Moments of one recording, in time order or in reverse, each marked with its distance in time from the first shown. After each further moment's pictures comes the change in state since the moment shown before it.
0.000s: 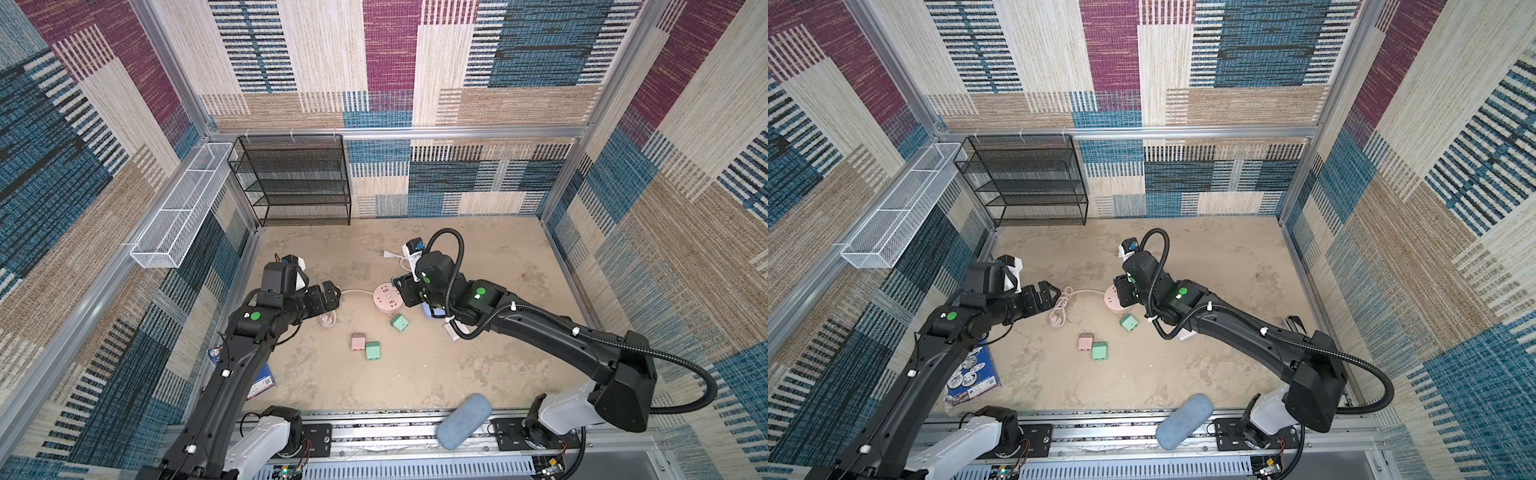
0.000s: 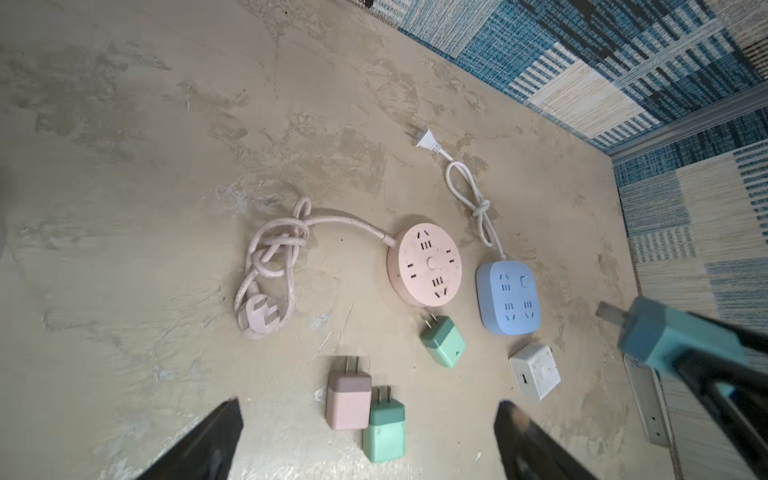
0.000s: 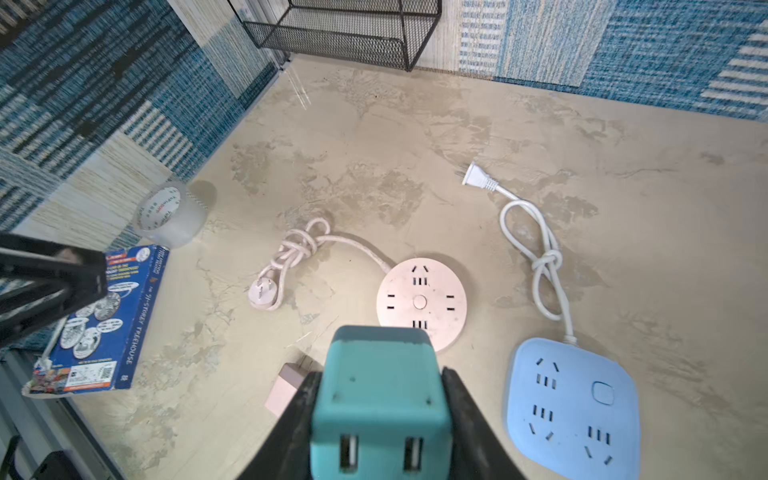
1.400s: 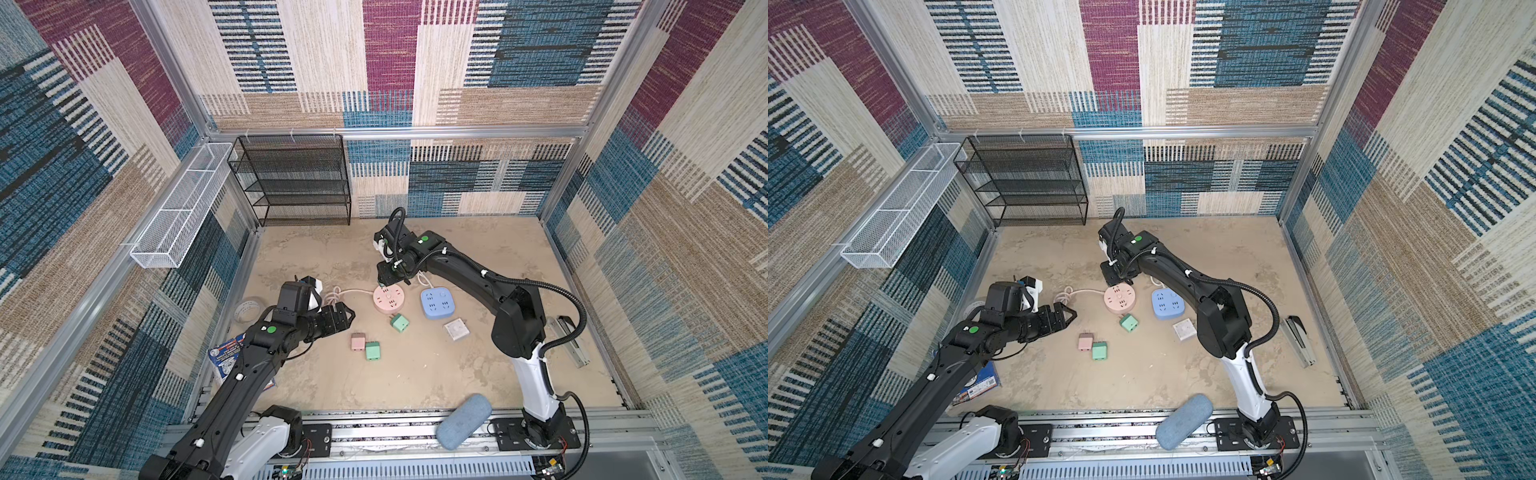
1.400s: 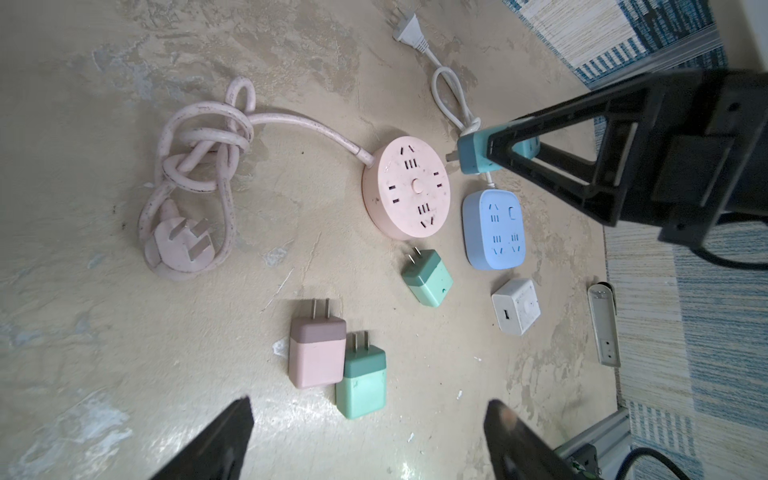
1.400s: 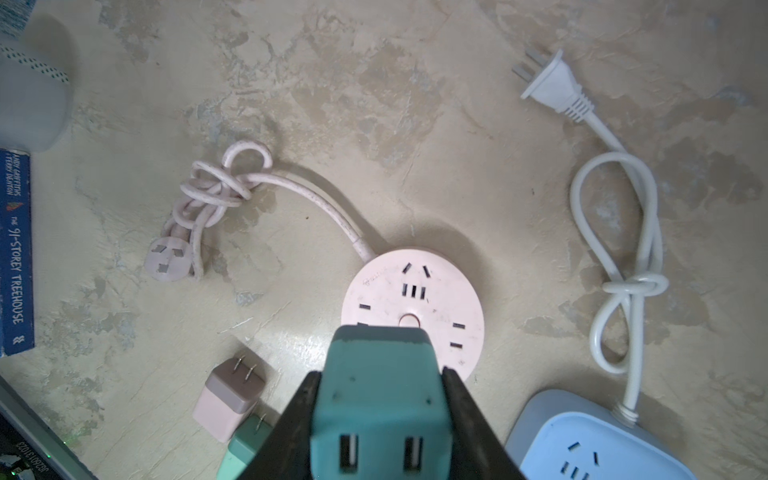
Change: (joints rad) left arm -0.071 0.003 -0.190 0.124 0.134 -0.069; right arm -0.145 0.661 0.722 -0.514 -0.277 -0.151
